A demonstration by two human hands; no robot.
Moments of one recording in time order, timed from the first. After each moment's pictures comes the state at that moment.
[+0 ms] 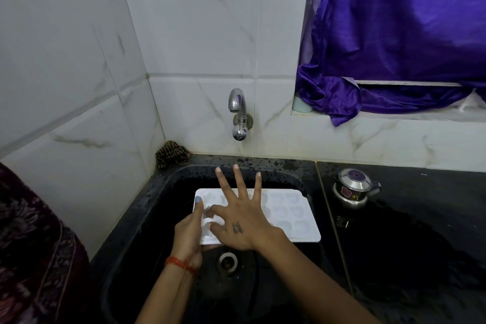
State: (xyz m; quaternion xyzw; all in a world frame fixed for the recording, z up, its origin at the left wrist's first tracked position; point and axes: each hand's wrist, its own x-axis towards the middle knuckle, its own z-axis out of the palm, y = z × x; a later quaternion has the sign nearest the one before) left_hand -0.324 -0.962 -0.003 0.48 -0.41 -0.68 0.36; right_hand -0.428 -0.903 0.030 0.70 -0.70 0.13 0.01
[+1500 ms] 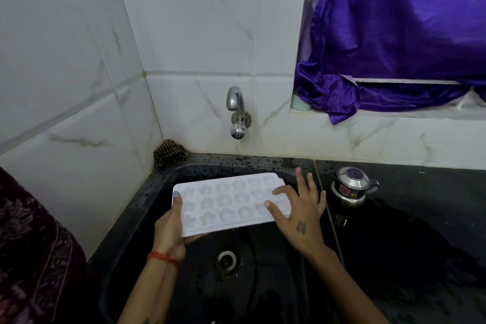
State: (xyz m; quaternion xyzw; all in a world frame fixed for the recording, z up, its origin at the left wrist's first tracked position) left_hand -0.311 -0.983 0.007 0.51 -0.35 -0.68 0.40; right_hand -0.500 -0.847 -0.003 0.45 -0.80 0.39 0.03
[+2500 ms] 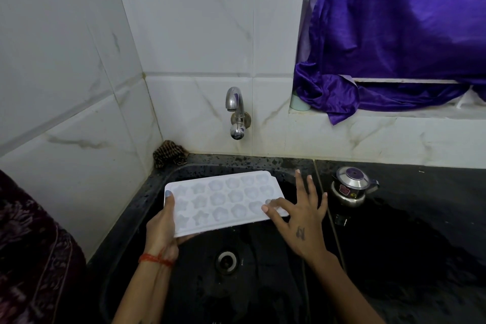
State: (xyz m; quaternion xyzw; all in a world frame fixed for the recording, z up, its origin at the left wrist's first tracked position) left_hand -0.301 -0.991 0.008 0.51 -0.35 -0.67 0.42; right_hand -0.500 -0.845 -0.015 0.46 -0.81 0.36 0.05
